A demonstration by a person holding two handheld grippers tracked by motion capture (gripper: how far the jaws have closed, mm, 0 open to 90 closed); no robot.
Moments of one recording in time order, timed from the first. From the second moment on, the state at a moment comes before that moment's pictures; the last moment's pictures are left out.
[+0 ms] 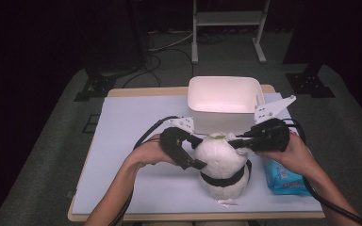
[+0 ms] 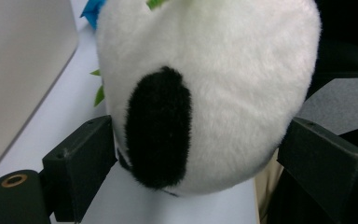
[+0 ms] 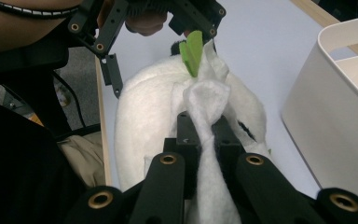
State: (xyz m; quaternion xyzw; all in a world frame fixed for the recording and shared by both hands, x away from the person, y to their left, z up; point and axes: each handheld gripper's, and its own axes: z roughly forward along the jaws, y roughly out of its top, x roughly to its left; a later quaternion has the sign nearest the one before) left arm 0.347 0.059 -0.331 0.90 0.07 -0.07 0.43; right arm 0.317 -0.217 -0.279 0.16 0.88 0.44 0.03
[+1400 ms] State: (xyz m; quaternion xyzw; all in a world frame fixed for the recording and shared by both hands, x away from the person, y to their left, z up) left arm 0.345 0.077 -0.313 0.89 0.07 -0.03 0.44; right arm 0.330 -0.179 -0.257 0.13 0.88 0.45 0.03
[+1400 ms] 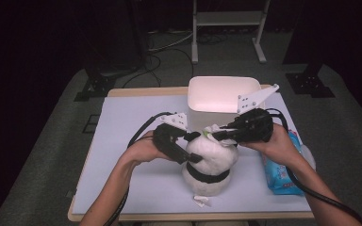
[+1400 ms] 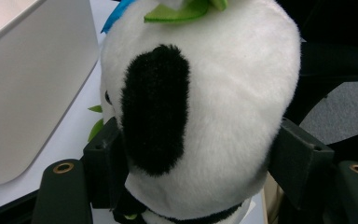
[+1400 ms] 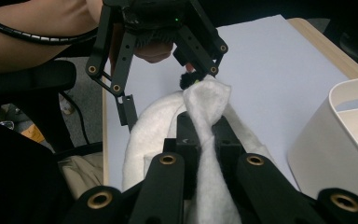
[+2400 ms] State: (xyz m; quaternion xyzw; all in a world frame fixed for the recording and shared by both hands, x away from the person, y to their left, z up) left arm 0.348 0.080 -0.314 0.89 0.08 -0.03 0.44; right arm 0.325 -0.230 -0.293 0.19 0.87 0.46 0.02
